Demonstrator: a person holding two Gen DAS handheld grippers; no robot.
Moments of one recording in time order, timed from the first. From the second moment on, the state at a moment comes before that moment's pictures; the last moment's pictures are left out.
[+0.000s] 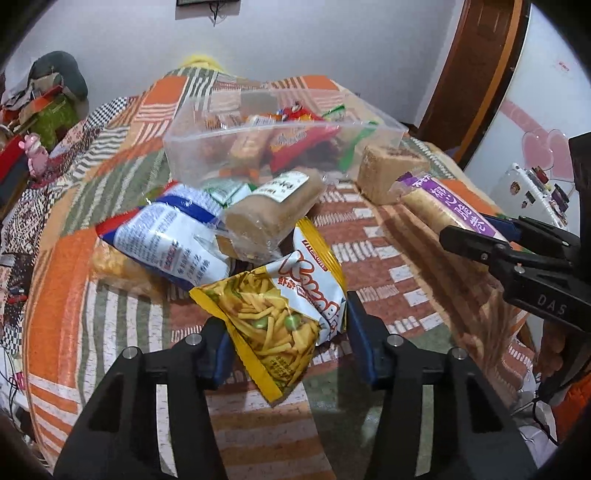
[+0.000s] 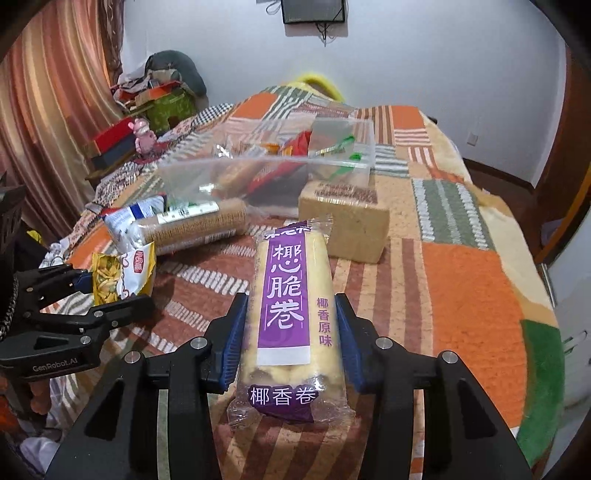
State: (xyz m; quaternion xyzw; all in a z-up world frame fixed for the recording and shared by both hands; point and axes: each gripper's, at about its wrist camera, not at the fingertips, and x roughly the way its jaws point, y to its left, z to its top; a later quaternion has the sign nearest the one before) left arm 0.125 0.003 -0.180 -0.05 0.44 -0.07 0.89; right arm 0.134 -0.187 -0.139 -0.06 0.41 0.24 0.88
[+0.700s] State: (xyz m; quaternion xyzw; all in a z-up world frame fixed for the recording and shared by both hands) left arm 0.173 0.032 -0.101 -0.07 0.36 -0.06 0.93; right arm 0.172 -0.165 -0.091 -0.05 0.33 0.24 0.91
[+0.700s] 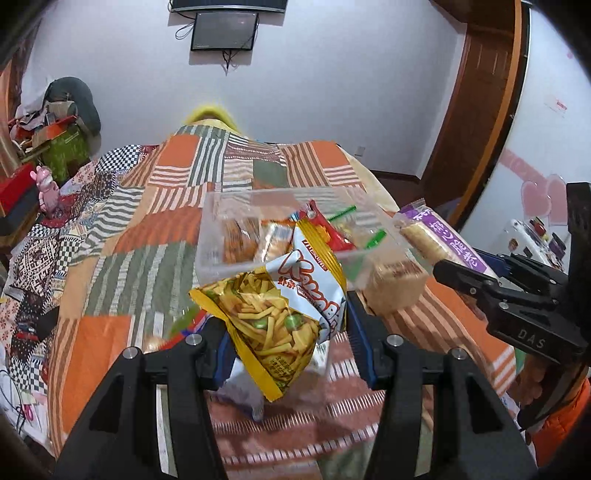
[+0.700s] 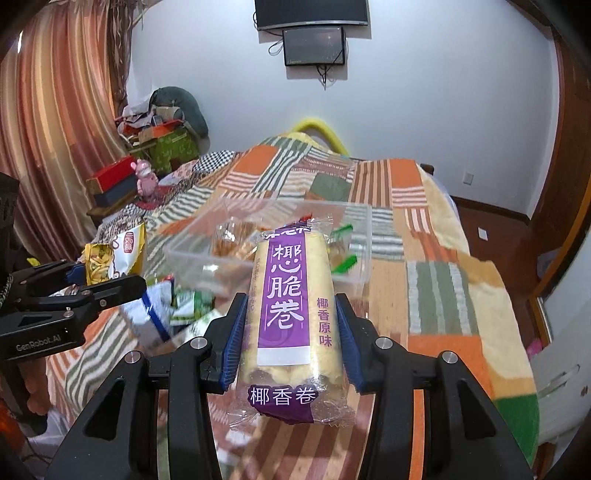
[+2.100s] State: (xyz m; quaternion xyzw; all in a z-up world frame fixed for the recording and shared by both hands) left arm 0.279 0.081 -0.127 -0.05 0.40 -0.04 0.92; right arm 0.250 -0.120 -0.101 -0.06 0.35 0.24 0.90
